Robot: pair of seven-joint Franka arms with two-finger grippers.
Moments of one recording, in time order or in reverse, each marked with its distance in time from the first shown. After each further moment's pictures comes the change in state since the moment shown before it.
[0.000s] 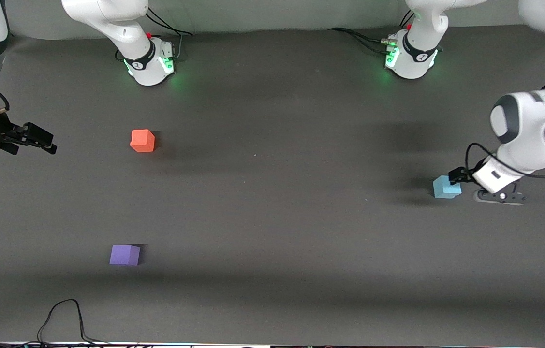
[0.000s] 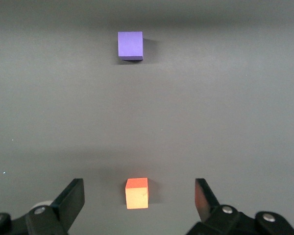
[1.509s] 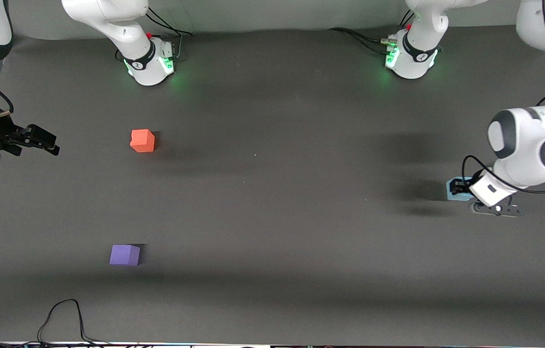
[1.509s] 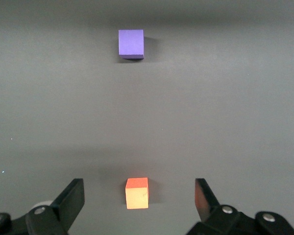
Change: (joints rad) left arm -0.016 0.030 -0.018 0.205 -0.002 -0.229 -0.042; right arm 0.002 0.003 0.001 -0.009 0.000 0.005 -0.001
